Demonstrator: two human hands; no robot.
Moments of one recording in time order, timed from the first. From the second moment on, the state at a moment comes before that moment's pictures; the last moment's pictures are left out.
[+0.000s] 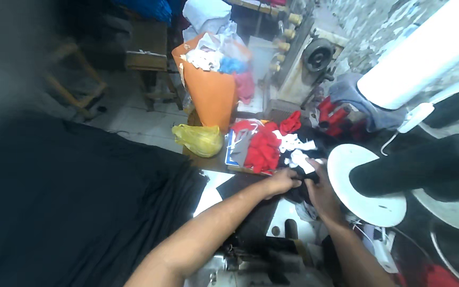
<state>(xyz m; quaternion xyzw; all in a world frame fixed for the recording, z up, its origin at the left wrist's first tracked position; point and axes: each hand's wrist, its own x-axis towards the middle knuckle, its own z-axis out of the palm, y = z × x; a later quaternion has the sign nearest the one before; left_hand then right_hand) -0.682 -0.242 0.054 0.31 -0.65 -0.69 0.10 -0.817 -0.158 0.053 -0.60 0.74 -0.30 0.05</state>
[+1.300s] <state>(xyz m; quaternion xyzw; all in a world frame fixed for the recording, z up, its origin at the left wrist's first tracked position) -0.676 -0.304 0.067 0.37 -0.90 -0.18 0.15 -0.824 -0.117 0.040 -0.50 0.82 0.13 0.24</state>
